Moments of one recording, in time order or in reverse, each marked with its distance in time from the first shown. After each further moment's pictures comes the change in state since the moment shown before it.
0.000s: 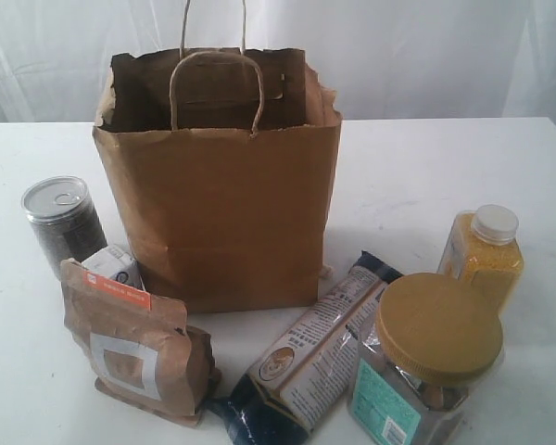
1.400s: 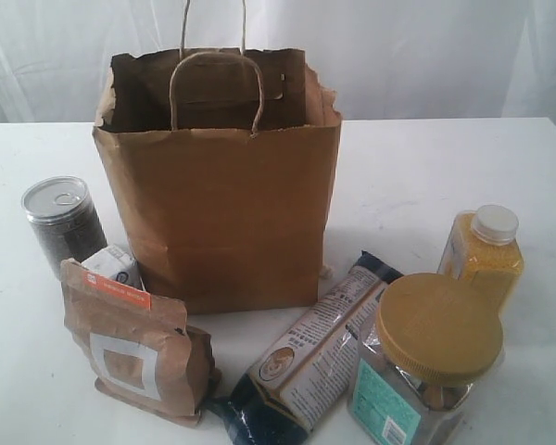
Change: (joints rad) left arm 0.000 -0.200 0.417 0.110 0.034 -0.370; right arm 0.000 0.377 -0.639 0.397 -1.035 -0.300
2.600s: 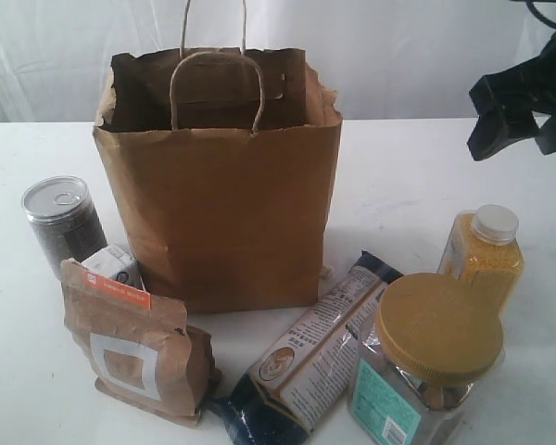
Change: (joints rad) left arm 0.000 0.000 0.069 0.000 0.127 -0.030; right arm -0.001 1.065 -0.723 0.011 1.822 -0.069
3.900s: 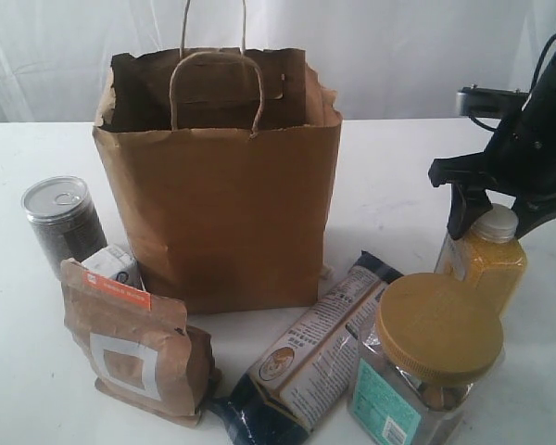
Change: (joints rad) left arm 0.000 0.000 0.000 0.000 0.017 -0.004; right arm 0.000 0.310 0.007 -0.026 0.018 0.155
